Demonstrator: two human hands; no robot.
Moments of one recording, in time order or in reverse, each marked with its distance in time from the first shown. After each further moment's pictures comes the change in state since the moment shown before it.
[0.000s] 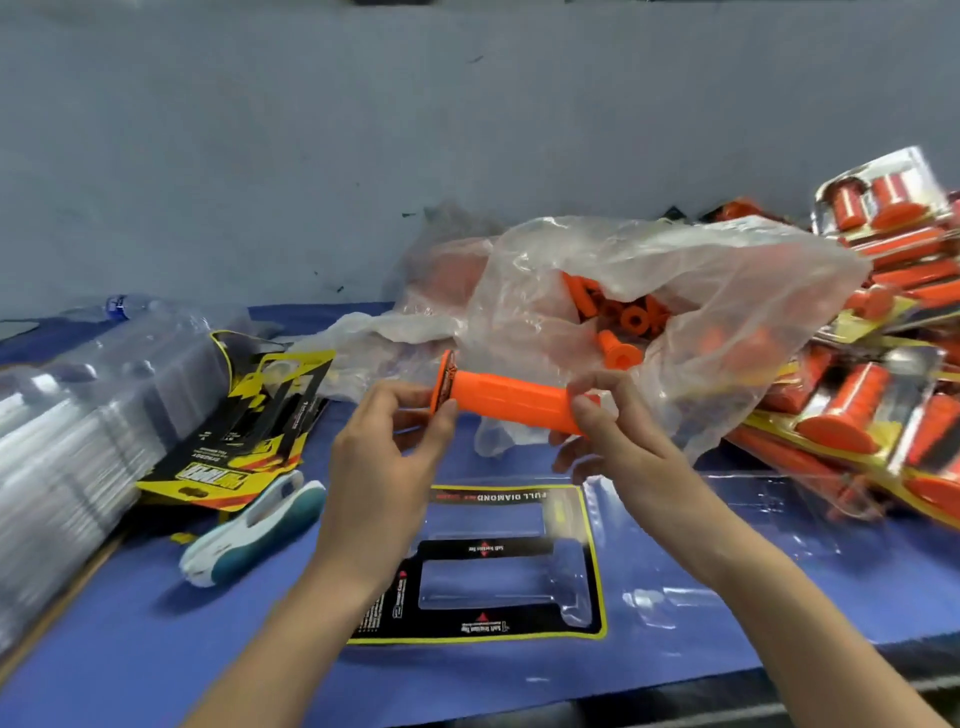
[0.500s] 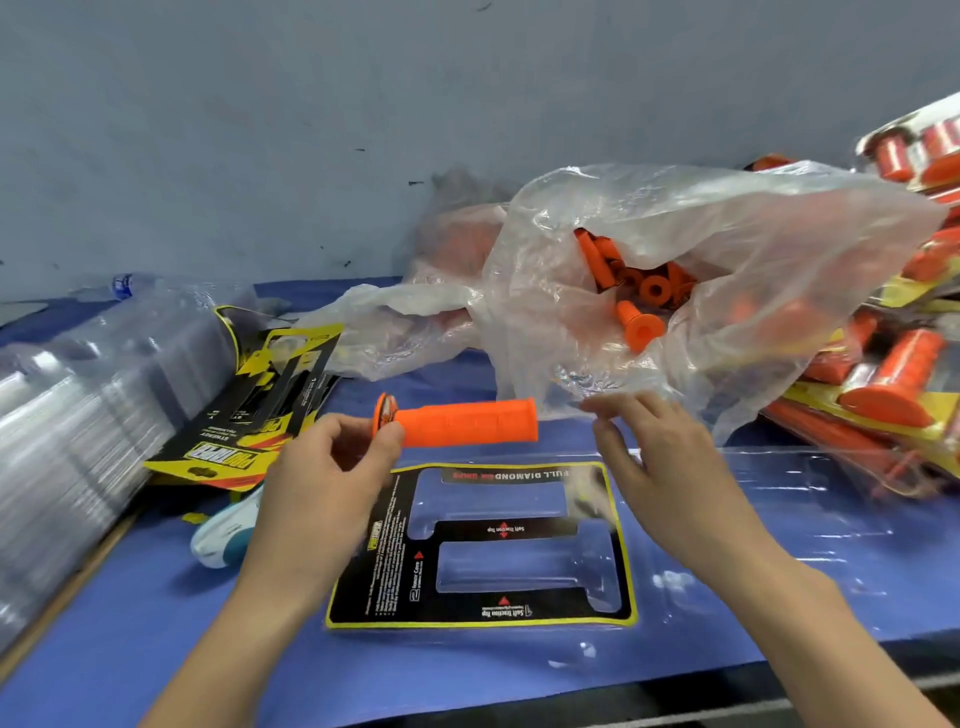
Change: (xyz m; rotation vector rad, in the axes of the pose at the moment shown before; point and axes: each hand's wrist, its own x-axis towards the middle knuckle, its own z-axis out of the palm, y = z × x) left_hand -0.013 -0.036 -0.042 0.138 -0.027 -0.313; right_hand -0.005 0.041 -0.002 -0.855 0.182 -0.111
